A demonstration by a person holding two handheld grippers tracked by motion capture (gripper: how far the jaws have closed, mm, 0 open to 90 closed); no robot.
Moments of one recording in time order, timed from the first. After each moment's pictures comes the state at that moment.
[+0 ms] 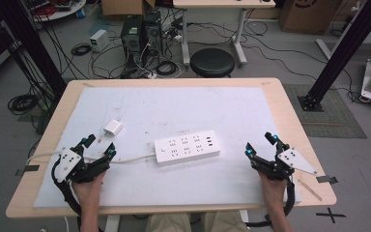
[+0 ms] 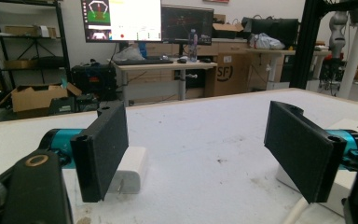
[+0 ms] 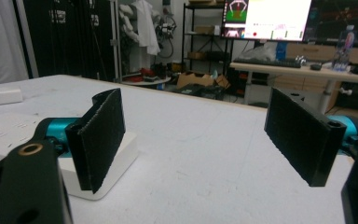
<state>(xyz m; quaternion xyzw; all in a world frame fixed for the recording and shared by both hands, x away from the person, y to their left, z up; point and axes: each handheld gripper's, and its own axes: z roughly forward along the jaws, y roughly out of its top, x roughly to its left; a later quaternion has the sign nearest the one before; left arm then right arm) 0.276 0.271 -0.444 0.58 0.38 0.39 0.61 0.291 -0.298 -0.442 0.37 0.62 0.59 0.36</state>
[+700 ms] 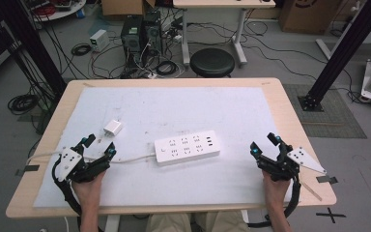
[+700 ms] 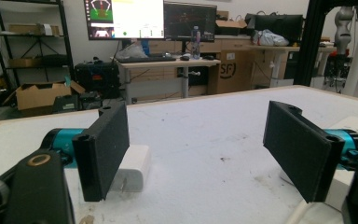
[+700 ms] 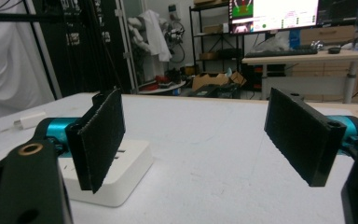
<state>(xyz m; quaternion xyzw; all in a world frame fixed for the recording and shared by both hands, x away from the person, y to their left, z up) 0.277 0.271 -0.443 0.58 0.39 0.39 0.60 0.288 -0.312 -0.440 0.40 0.59 0.63 0.30</state>
